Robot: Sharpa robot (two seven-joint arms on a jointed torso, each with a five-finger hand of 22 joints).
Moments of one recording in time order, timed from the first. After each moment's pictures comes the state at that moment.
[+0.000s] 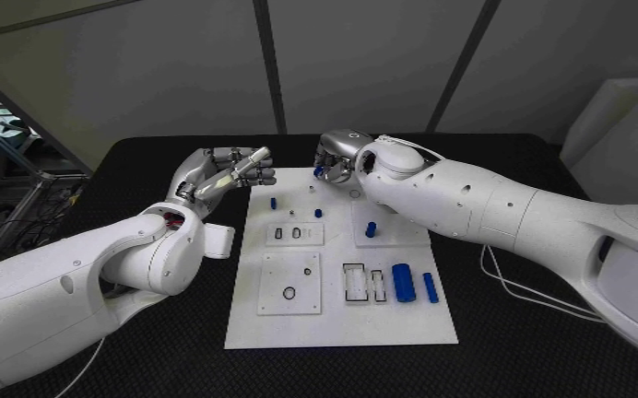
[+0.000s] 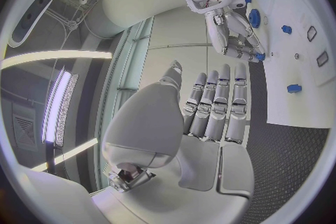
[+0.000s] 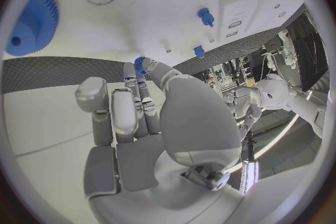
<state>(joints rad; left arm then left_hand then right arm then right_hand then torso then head) 1.08 -0.90 0.11 1.67 -0.16 -0.47 0.41 1.41 -0.01 0.00 0.16 0.12 0.97 0.22 0.09 0.07 1.03 0.17 0.10 0.07 1.08 0.13 0.14 0.14 0.17 0.90 0.24 0.32 0.12 1.24 -0.38 0.06 1.02 -1.66 -0.23 -0.15 1.33 -0.08 0.43 -0.03 0.18 1.10 0.15 0.07 0.08 1.25 0.08 0.07 0.07 1.47 0.00 1.30 1.13 0.12 1.24 0.09 1.27 1.01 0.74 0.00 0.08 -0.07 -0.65</state>
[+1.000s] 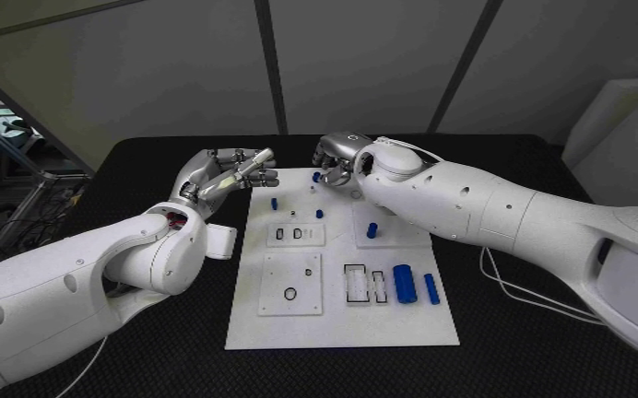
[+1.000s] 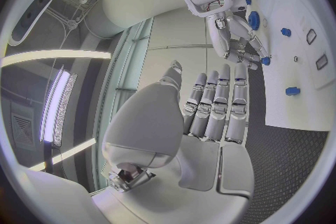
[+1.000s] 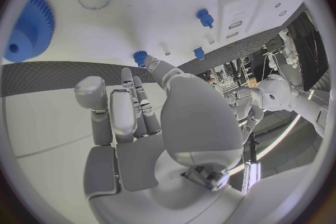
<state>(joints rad) 1.08 -0.90 0.11 1.66 -0.16 -0.46 0.40 1.41 -0.01 0.00 0.16 0.12 0.96 0.23 0.08 0.07 1.03 0.17 0.09 0.07 1.08 0.13 0.14 0.14 0.17 0.90 0.24 0.32 0.12 1.24 -0.38 0.05 1.02 -1.66 -0.22 -0.18 1.31 -0.14 0.41 0.00 0.15 0.89 0.18 0.06 0.06 1.09 0.11 0.07 0.06 1.46 0.02 1.31 1.11 0.12 1.22 0.12 1.26 0.97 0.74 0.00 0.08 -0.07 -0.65</state>
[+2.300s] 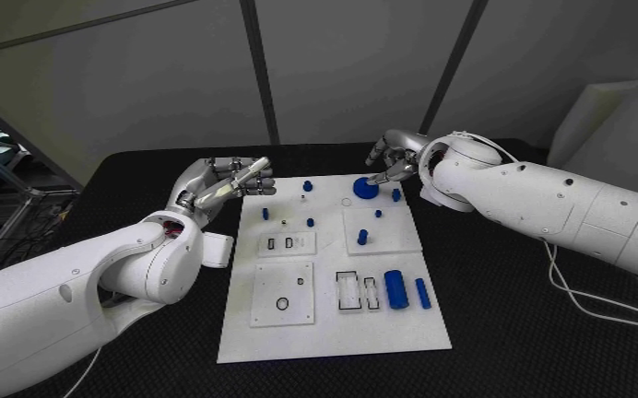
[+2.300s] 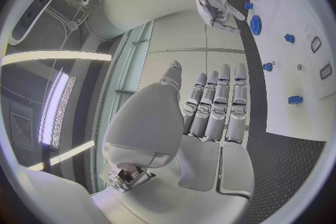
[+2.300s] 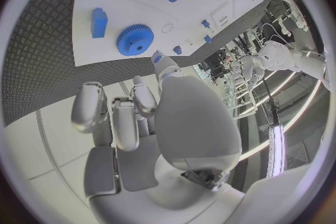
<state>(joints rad) 1.08 -0.89 0.11 1.66 -0.16 -0.45 0.39 1.41 -0.01 -0.01 0.16 0.12 0.96 0.23 0.08 0.07 1.03 0.17 0.09 0.07 1.08 0.13 0.13 0.14 0.17 0.90 0.24 0.32 0.12 1.24 -0.70 0.11 1.24 -1.41 -0.14 -0.23 1.42 -0.15 0.09 0.18 0.24 0.86 0.15 0.15 0.07 1.38 0.06 1.20 1.18 1.47 -0.02 1.48 1.31 0.09 1.33 0.10 1.37 1.18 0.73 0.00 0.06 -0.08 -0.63</state>
